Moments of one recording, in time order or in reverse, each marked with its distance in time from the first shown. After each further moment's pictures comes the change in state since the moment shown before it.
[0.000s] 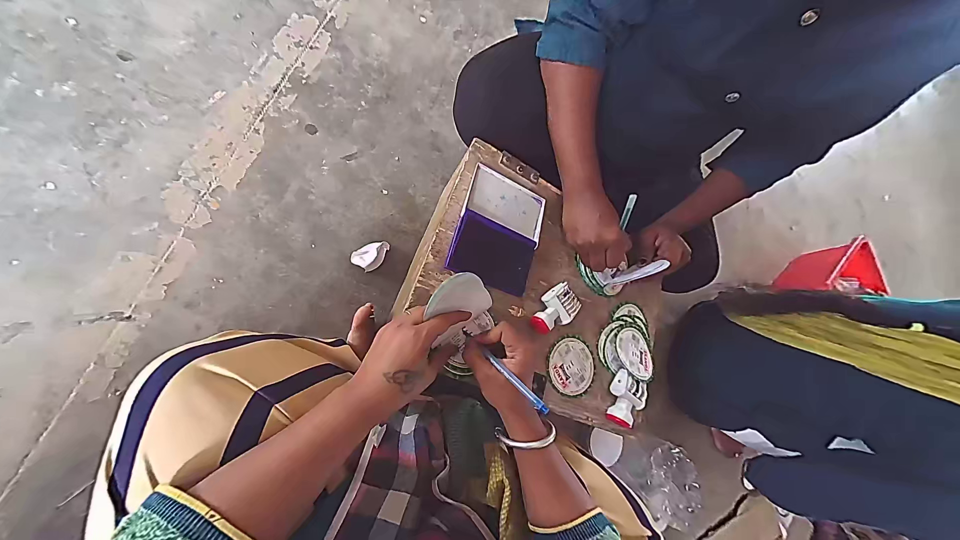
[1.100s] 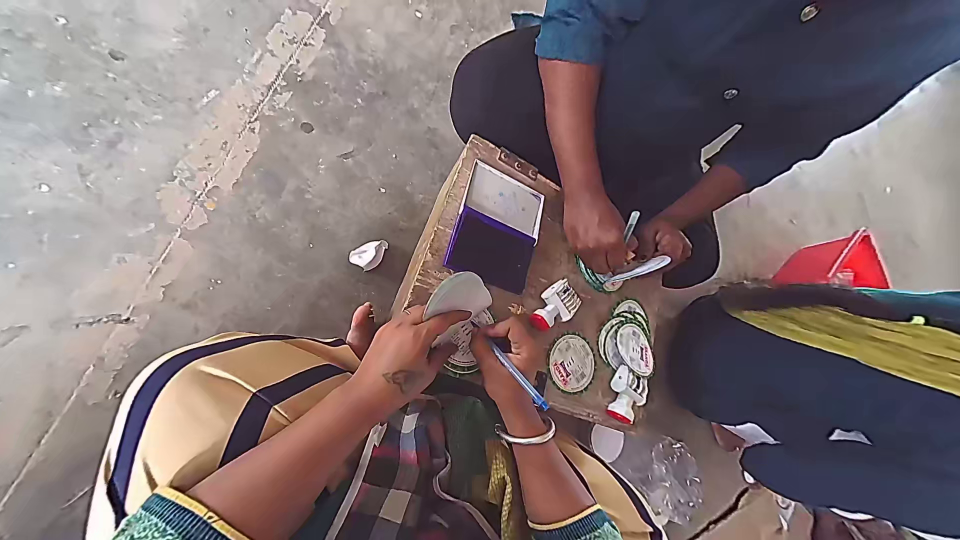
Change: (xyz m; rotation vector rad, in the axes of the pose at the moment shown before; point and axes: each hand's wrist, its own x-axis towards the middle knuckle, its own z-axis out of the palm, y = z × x) left_hand 0.001 -0.002 0.000 0.009 0.010 0.038; right_hand 0.001 0.004 0.003 0.007 0.097 0.007
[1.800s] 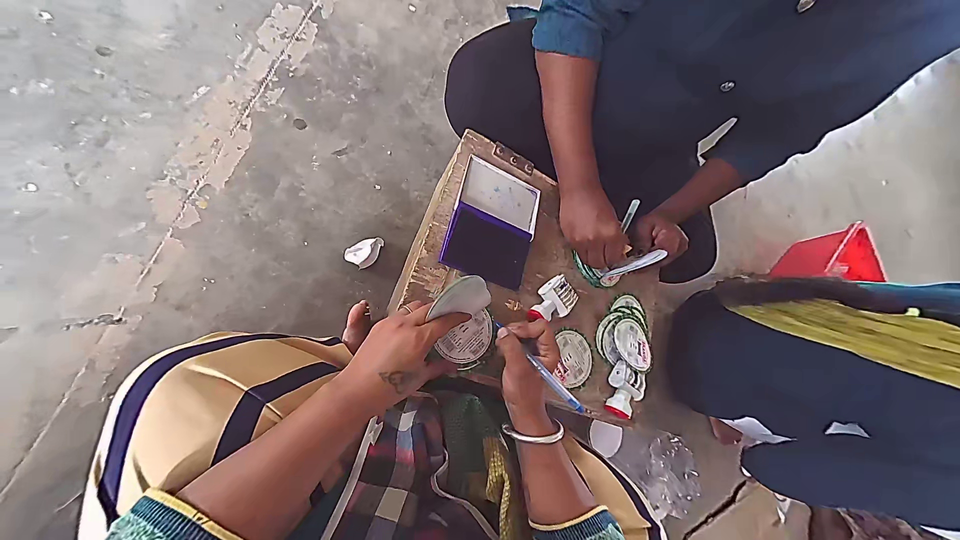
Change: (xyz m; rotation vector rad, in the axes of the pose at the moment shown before) left_hand 0.001 -0.002 -0.009 0.035 -0.120 0.107; right_hand -0.002 -0.001 -0.012 0.369 0.136 0.066
